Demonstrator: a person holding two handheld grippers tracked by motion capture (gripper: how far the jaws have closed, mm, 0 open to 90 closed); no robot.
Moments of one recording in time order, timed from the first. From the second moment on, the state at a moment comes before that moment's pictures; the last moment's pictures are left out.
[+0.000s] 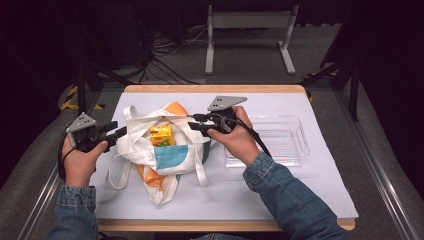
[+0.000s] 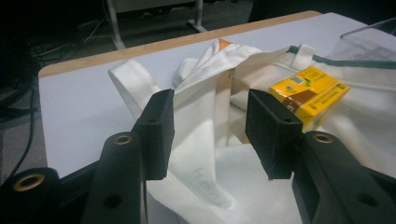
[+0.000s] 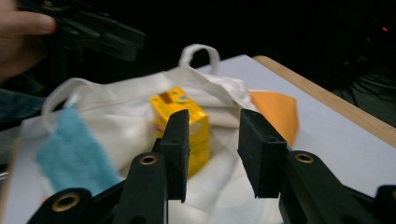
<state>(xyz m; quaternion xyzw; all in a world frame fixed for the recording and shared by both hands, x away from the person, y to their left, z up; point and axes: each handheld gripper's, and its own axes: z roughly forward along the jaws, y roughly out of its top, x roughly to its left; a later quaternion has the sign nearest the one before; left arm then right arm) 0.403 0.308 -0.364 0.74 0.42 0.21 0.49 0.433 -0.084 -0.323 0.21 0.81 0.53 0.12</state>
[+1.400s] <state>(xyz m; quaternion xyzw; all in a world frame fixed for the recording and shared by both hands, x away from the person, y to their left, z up) 0.382 0.310 -0.352 0.73 0.42 0.23 0.49 0.380 -0.028 -0.427 0.12 0.88 0.44 0.09</state>
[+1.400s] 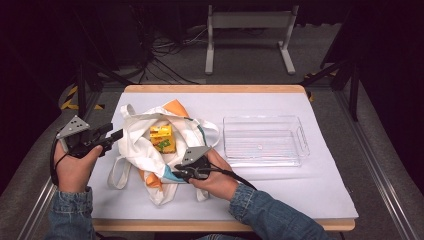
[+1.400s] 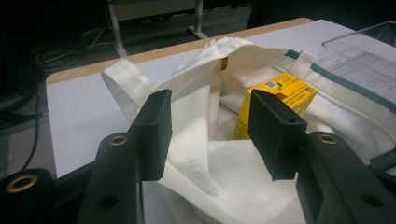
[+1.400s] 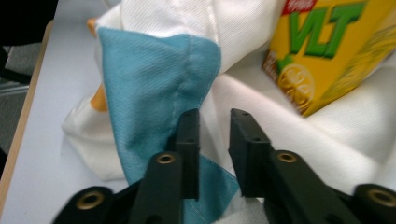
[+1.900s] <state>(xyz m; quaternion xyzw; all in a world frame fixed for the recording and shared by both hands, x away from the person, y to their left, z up) 0.379 0.318 -0.352 0.72 0.42 0.23 0.49 0.397 -0.050 -0.374 0.13 0.84 0.52 0.08</state>
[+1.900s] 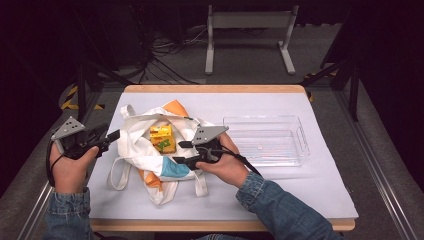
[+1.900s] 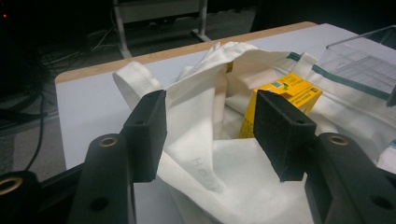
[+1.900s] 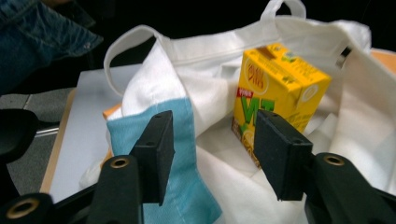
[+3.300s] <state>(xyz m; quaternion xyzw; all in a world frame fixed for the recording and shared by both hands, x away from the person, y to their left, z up) 0.376 0.325 -0.360 0.73 0.44 0.22 0.48 0.484 -0.004 -0.368 0.17 0.87 0.46 0.07</state>
